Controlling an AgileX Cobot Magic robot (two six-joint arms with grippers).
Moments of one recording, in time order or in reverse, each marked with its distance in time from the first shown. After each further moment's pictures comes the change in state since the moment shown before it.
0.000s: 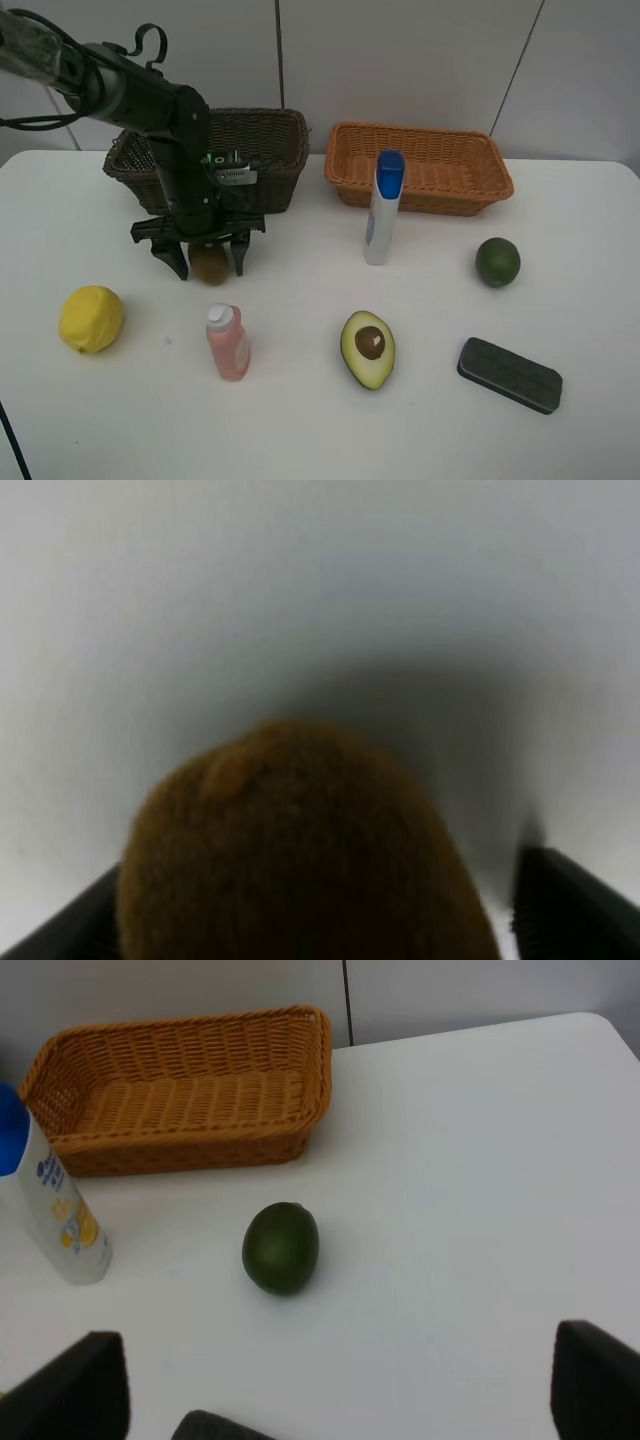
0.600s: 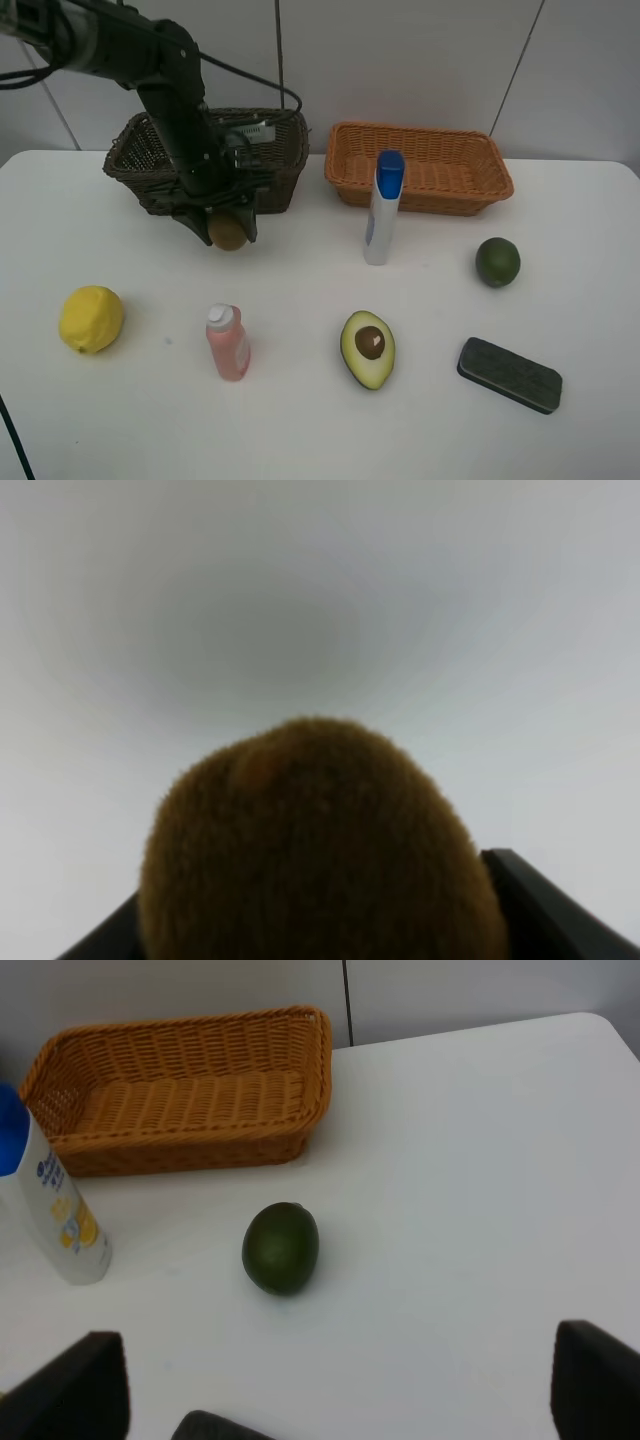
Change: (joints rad) left arm 0.000 -0.092 -0.122 -0.193 0.101 0.279; right arm 0.000 0.000 0.000 0.000 0.000 0.000
